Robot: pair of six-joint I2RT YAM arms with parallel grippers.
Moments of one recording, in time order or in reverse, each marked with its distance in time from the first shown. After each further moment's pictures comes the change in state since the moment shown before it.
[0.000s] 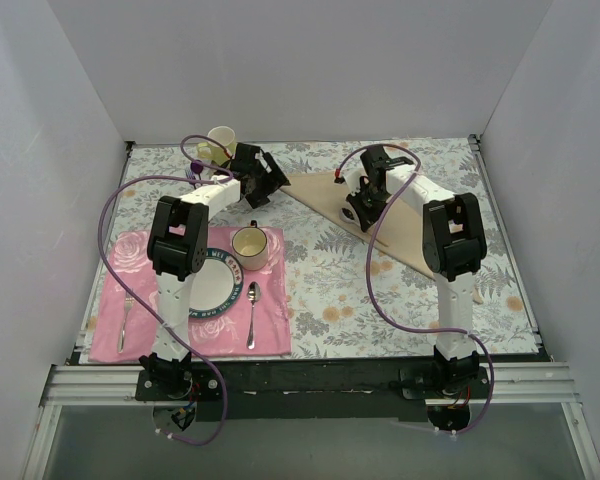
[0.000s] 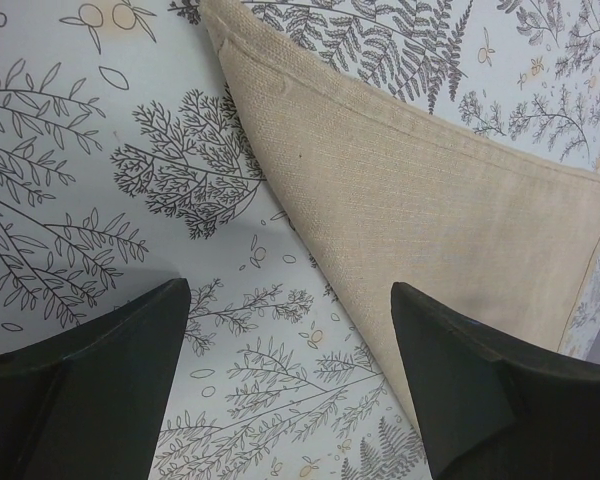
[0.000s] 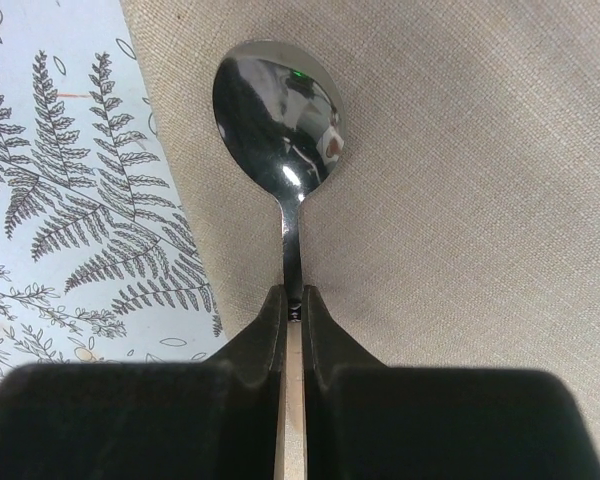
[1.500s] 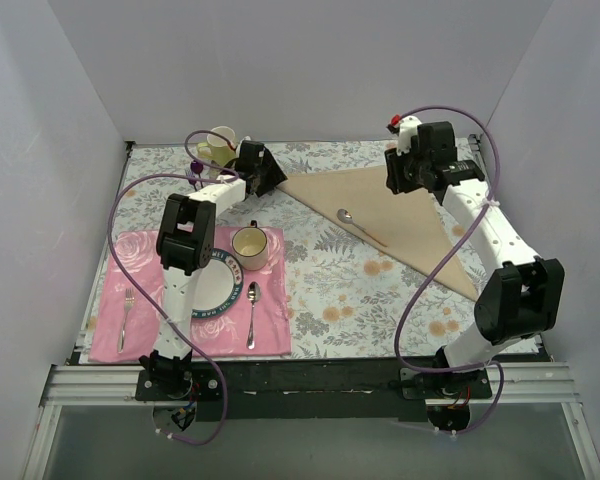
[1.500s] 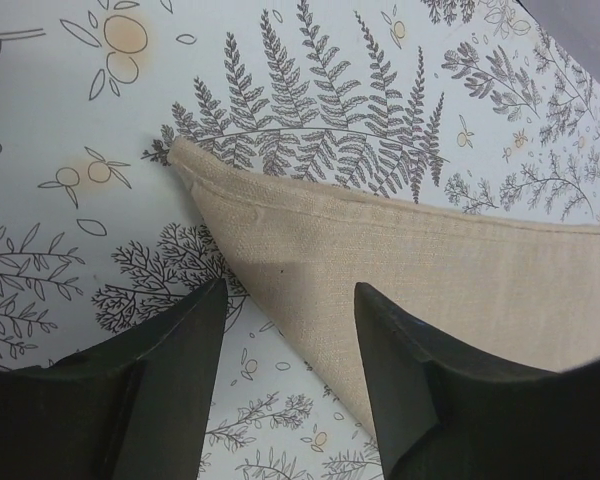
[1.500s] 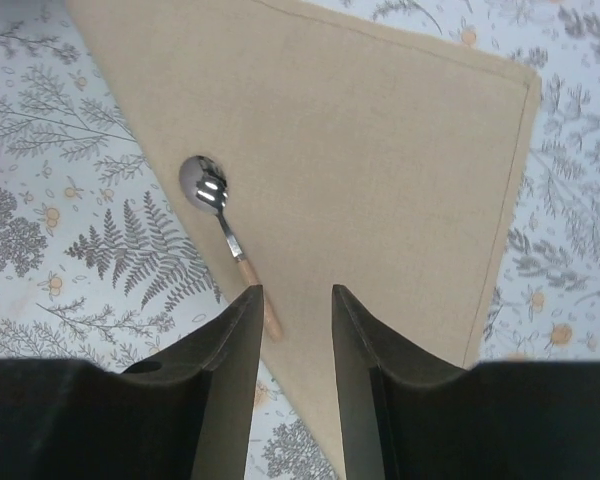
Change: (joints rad) left arm -0.001 0.104 0.090 0.116 -0.077 0.071; right arm -0.095 -0.590 -0.249 0.277 0.061 0.264
